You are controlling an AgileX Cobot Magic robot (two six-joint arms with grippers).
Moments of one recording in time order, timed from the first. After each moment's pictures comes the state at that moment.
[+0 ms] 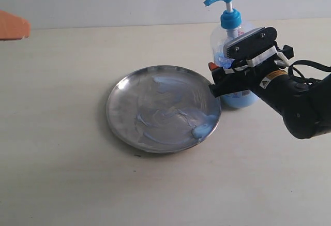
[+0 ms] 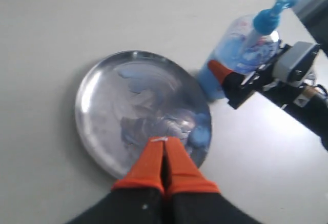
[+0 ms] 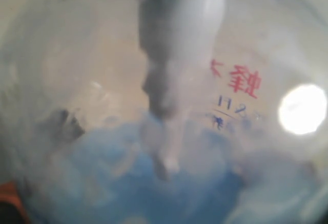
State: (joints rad) left arm -0.13 1.06 -0.86 -0.83 0.78 0.58; right arm 0.38 1.93 -0.61 0.13 -0.93 -0.34
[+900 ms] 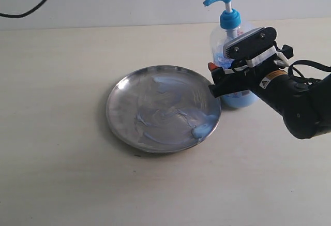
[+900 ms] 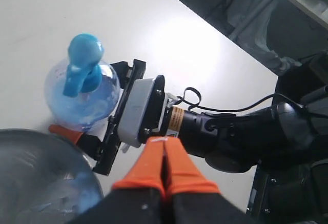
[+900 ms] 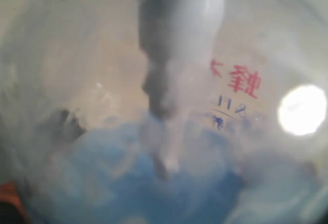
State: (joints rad) left arm -0.54 1.65 -1.53 -0.93 0.91 0.67; right arm 0.38 1.93 -0.61 0.12 -0.93 -0.34
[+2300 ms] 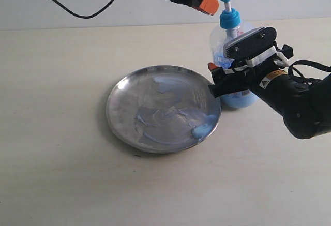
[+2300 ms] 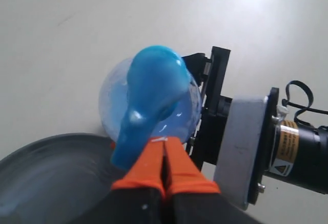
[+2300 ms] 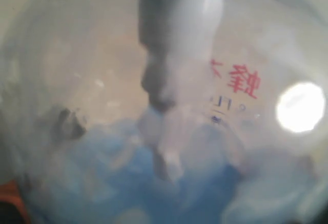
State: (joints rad) left arm -0.65 2.03 -1.92 -0.57 0.92 0.47; right arm 0.38 1.93 -0.61 0.12 -0.93 -0.34
